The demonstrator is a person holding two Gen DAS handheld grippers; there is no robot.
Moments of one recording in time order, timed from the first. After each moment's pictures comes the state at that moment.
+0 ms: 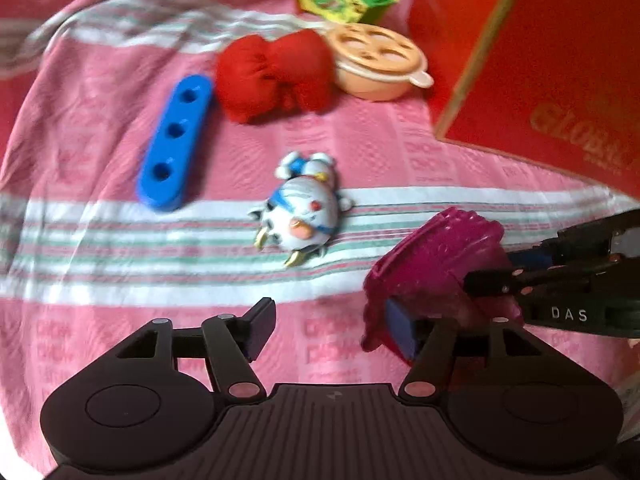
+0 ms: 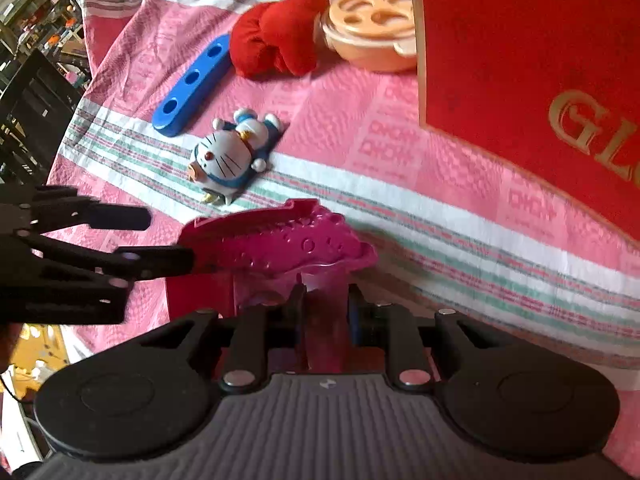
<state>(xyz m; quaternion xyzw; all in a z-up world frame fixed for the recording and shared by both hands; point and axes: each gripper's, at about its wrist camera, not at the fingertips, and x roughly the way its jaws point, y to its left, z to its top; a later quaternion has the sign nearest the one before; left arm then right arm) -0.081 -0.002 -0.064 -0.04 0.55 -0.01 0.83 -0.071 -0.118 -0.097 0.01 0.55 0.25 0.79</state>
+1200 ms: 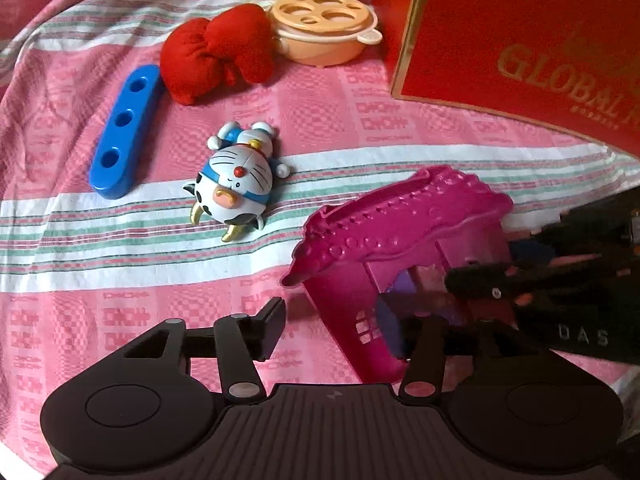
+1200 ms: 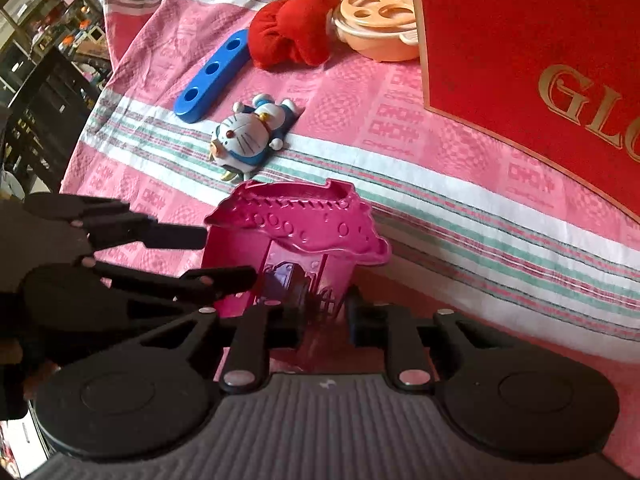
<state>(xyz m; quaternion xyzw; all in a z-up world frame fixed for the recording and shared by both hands) -0.089 -0.053 -0.093 0.01 0.56 -0.02 0.83 -0.096 -0.131 -0.094 0.02 0.55 0.27 0.79</state>
